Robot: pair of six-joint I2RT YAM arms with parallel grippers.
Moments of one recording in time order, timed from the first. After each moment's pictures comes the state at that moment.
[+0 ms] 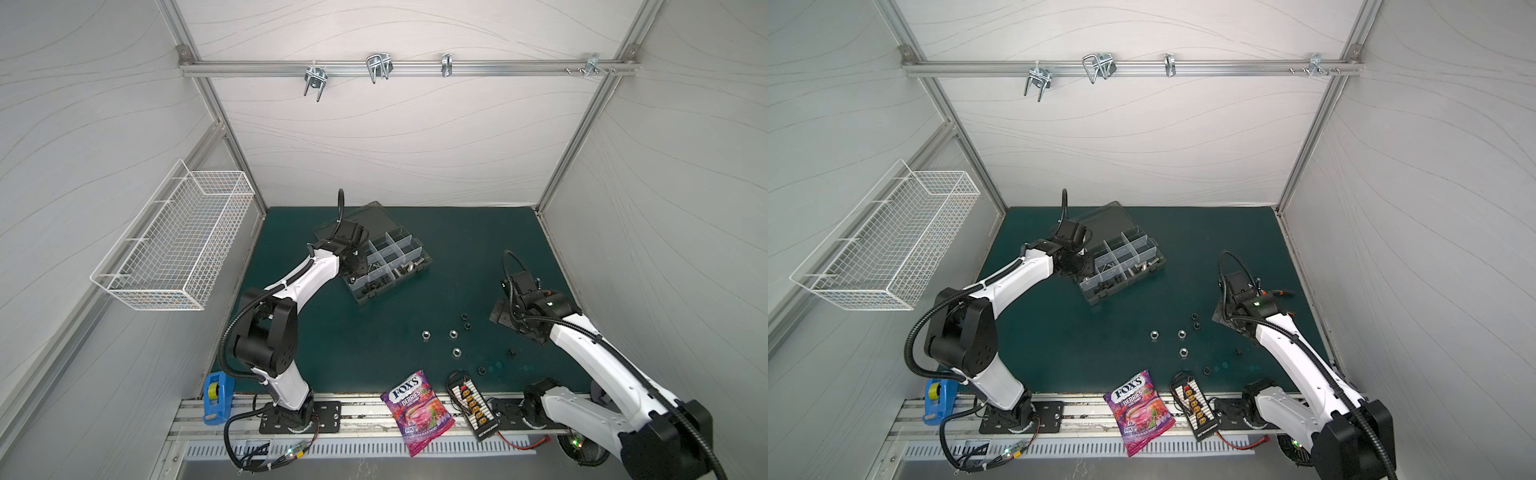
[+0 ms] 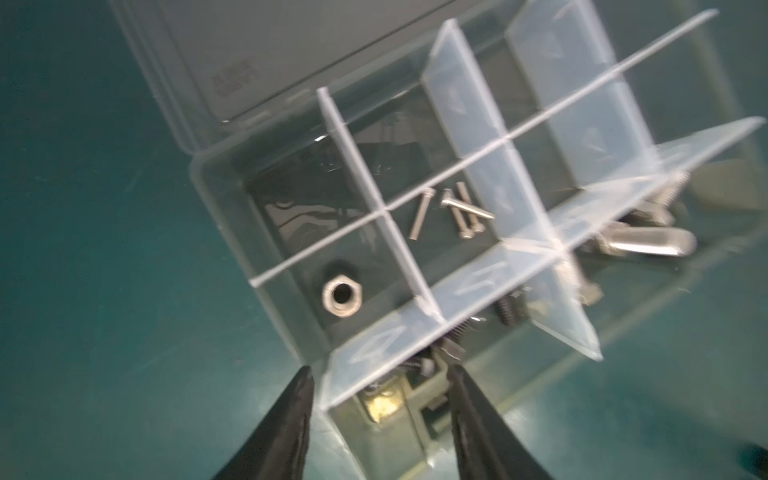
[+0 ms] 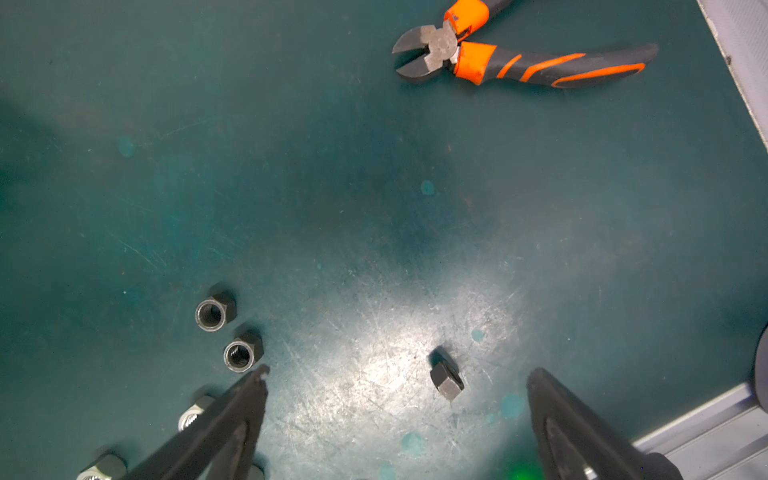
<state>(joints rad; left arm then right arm) -0.34 1.65 1.24 -0.66 -0.05 -0.40 0.40 1.01 0.77 -1.00 0.28 0.78</state>
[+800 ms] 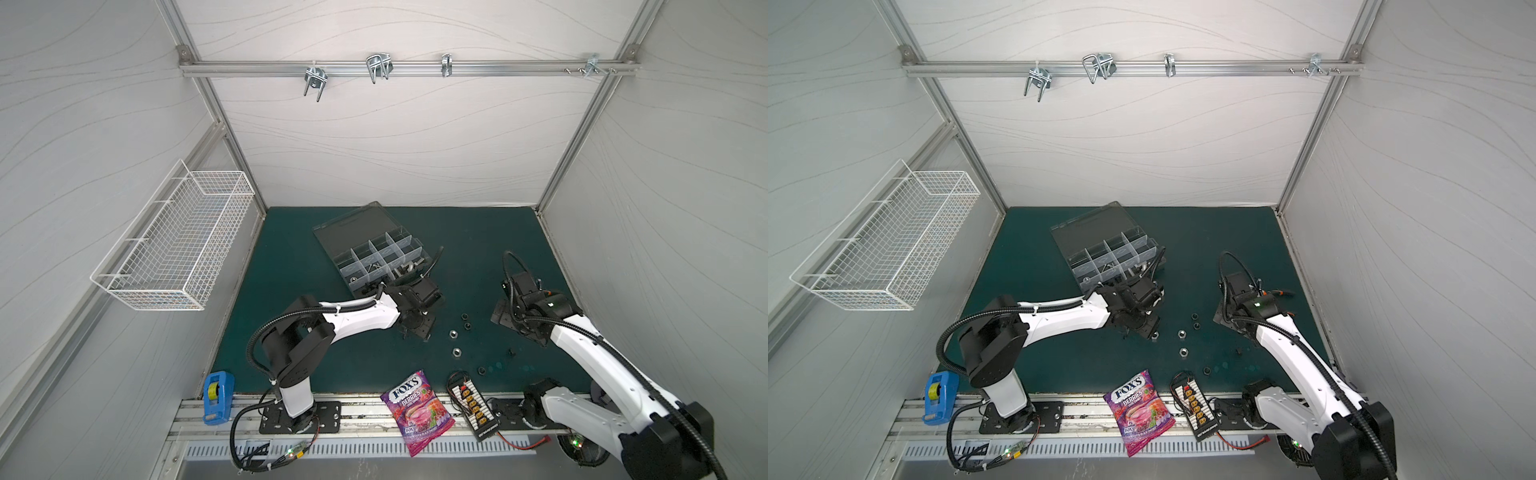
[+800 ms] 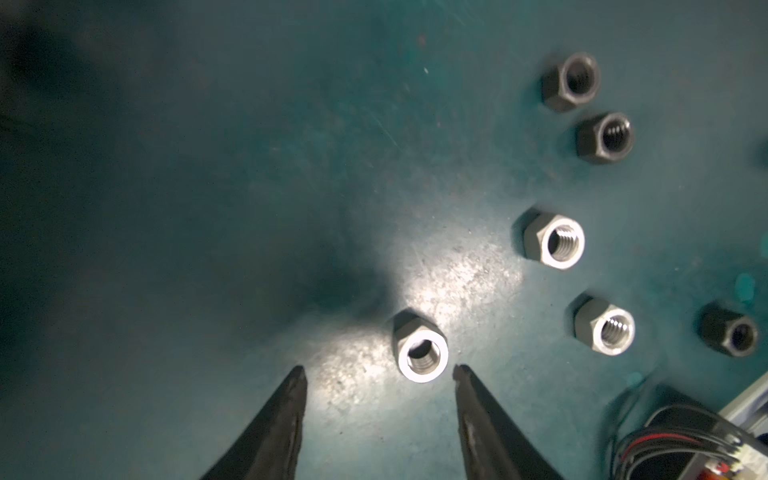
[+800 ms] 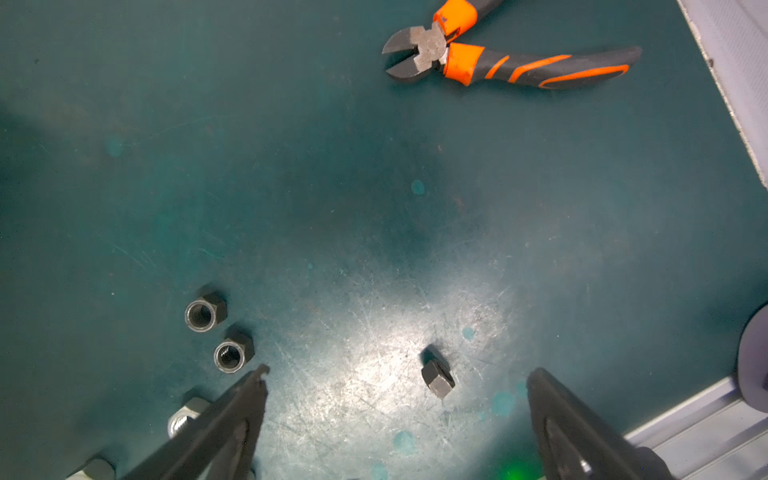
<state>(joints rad) -0.94 1.76 1.13 -0.55 -0.01 -0.38 0.41 1.00 0.77 -1.02 0.30 0.78</state>
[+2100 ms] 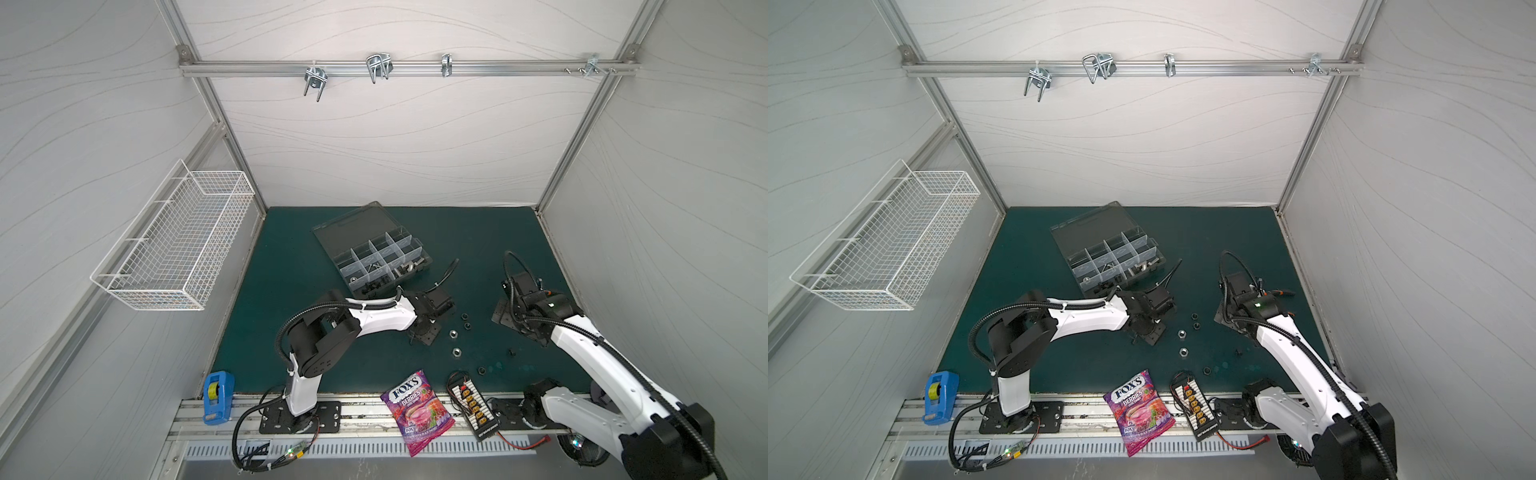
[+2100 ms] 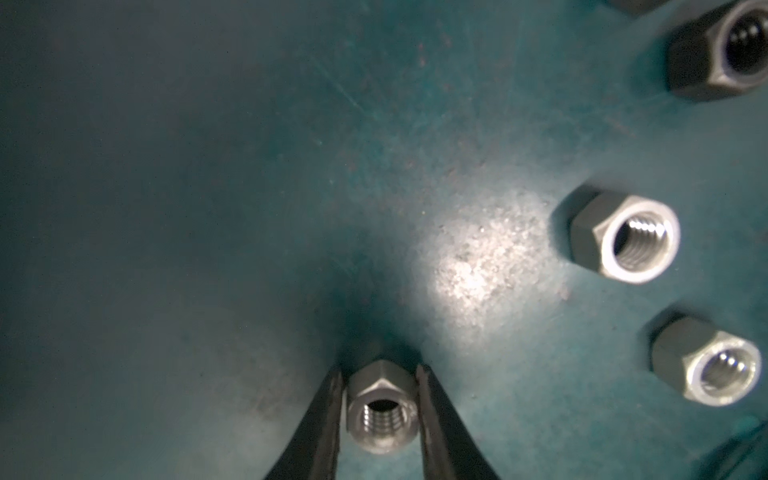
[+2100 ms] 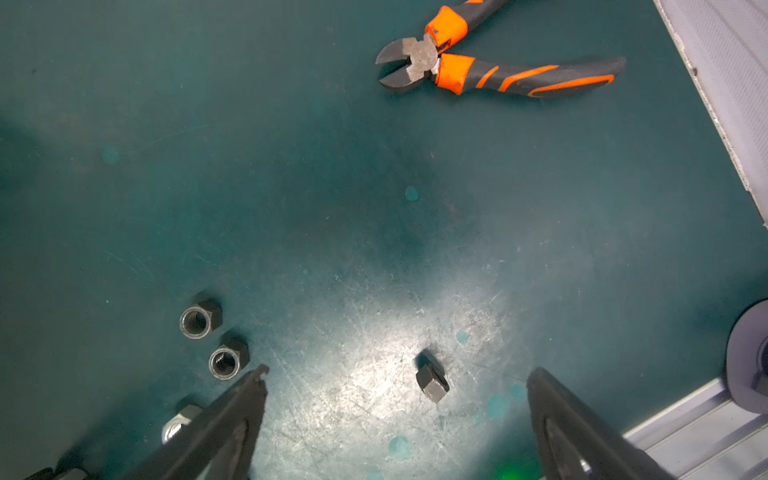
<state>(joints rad) -1.00 1.90 1.21 -0.61 -0.05 -0.34 0.41 1.00 0.77 -1.02 0.32 0.78</state>
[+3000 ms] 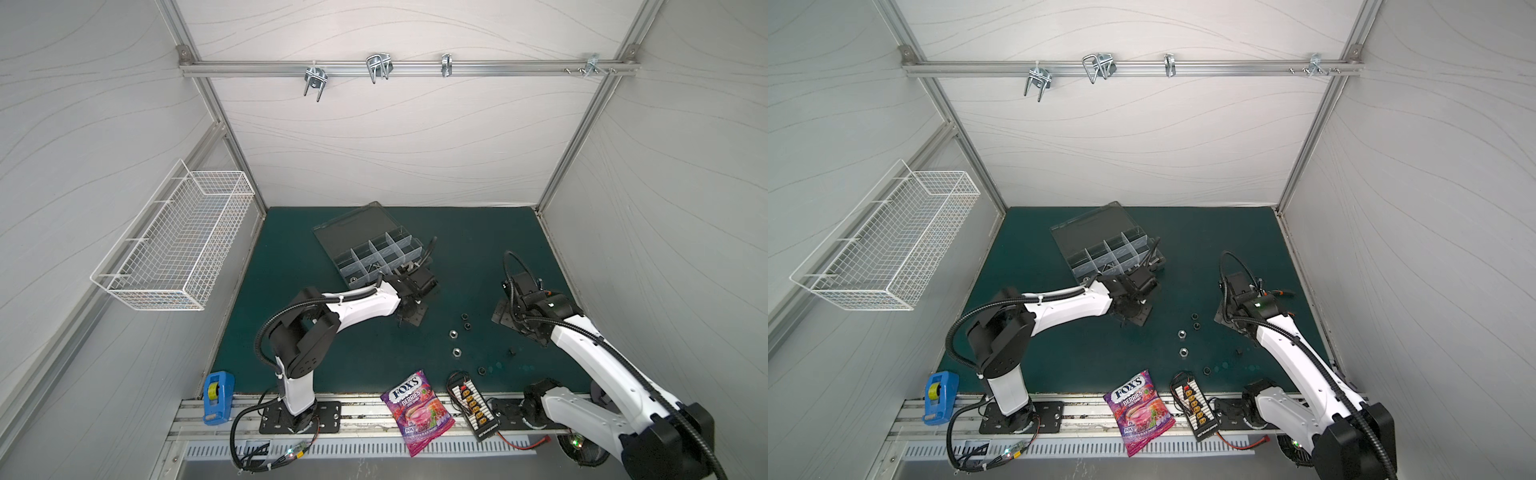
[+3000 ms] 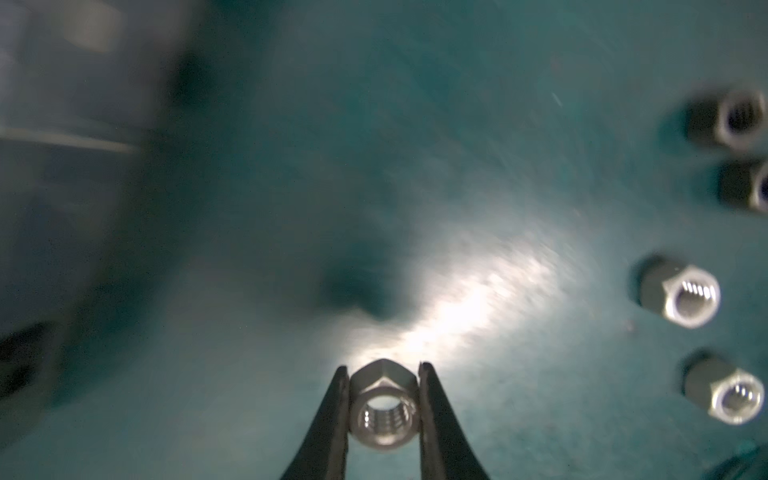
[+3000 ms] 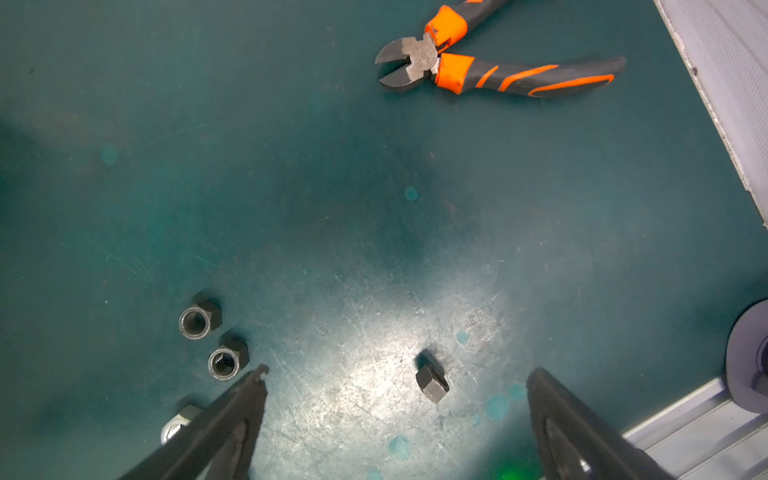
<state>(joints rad) -0.81 1.78 1.22 -0.66 -0.11 -0.35 0.40 1.00 0.77 -1.02 0.32 0.78</state>
